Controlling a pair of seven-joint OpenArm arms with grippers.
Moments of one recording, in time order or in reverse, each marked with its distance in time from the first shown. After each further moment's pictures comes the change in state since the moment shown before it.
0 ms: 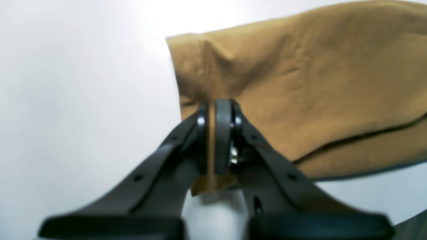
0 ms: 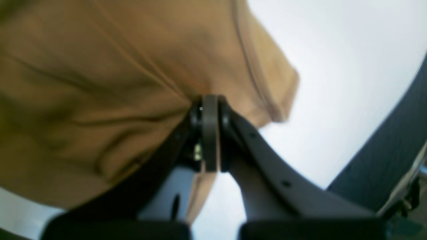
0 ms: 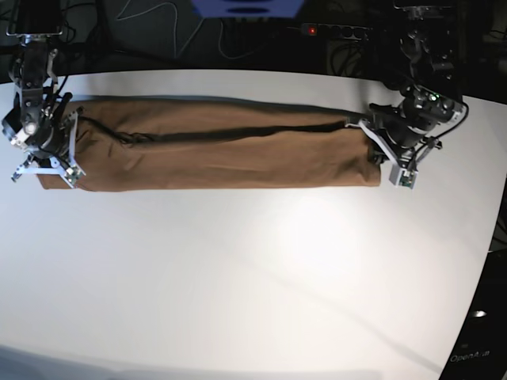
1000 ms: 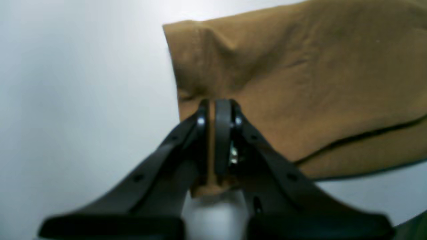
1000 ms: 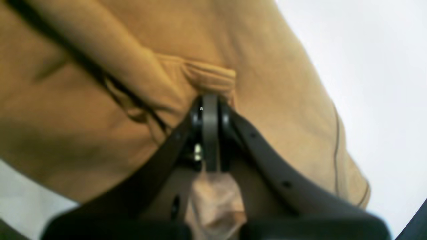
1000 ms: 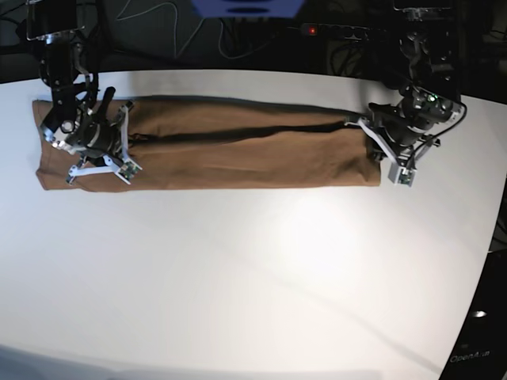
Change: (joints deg) left arm -0.3 0.0 0.0 -2.1 0.0 0.0 -0.1; right arm 0.6 -2.0 -14.4 2.9 10.1 -0.4 -3.1
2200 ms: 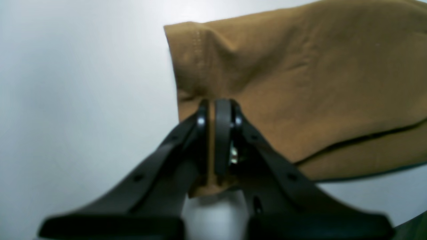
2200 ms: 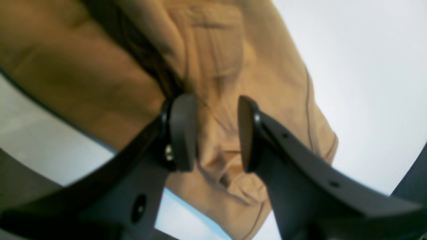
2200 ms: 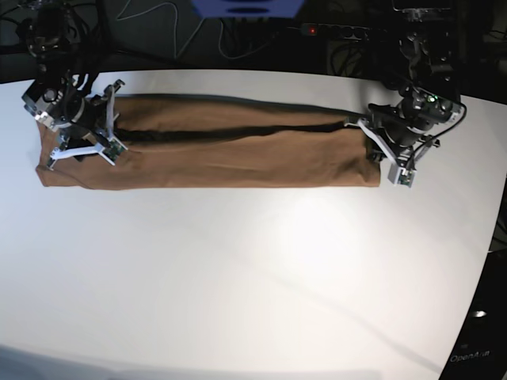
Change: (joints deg) left arm -0.1 0.1 0.0 0.0 0.0 0.0 0.0; right arm -9.9 0.3 6.5 13.4 -0.1 0.3 -1.1
